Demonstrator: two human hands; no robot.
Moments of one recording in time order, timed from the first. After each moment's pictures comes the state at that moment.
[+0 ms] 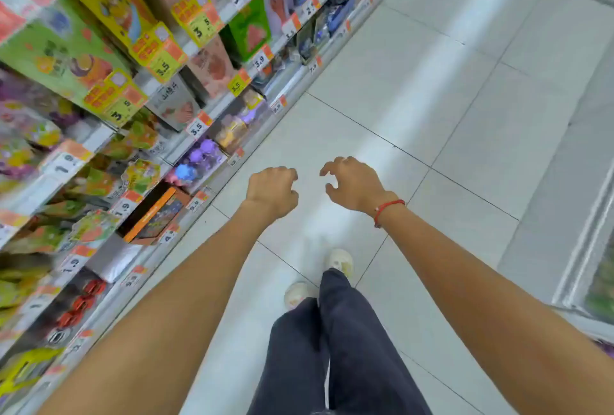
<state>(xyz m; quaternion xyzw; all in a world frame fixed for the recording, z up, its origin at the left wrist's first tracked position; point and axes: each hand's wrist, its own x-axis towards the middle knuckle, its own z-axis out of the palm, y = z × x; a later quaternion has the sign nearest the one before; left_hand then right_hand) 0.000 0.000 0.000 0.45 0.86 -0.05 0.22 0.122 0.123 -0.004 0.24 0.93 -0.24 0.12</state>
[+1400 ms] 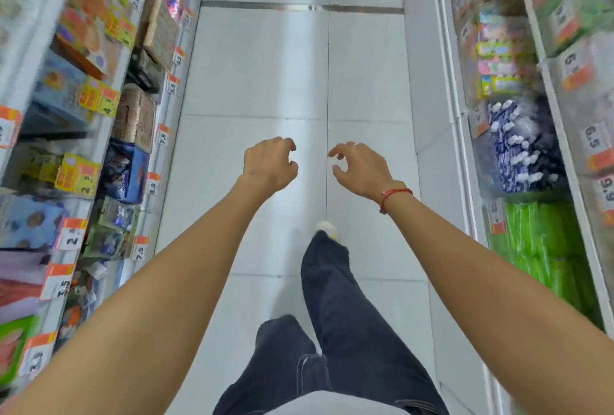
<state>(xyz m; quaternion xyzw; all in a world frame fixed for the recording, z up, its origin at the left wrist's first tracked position) 0.051 0.906 0.011 0.67 0.72 -0.01 0.20 0.240 0.930 -0.007 0.56 0.79 -0.25 -0.02</state>
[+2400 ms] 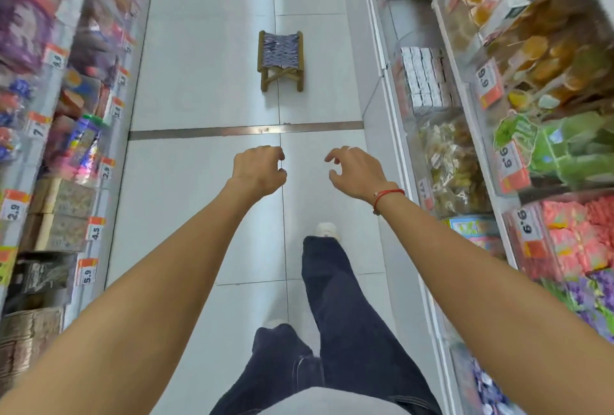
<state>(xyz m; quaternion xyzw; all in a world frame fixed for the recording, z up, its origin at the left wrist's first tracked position) 0.114 1.696 0.006 0.70 0.68 -0.05 0.20 0.318 1.702 -0.005 0.60 0.77 -0.23 -0.01</state>
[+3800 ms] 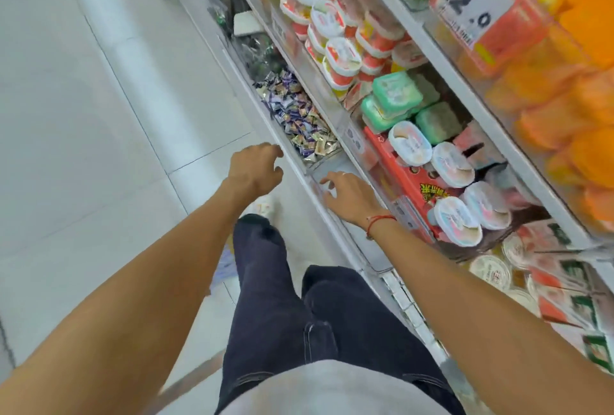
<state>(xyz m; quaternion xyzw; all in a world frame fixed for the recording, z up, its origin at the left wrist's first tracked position) 0.315 2.672 -0.018 0.86 0.46 -0.11 0.20 0.480 2.551 -0.042 0.77 0.57 -0.28 -0.04</state>
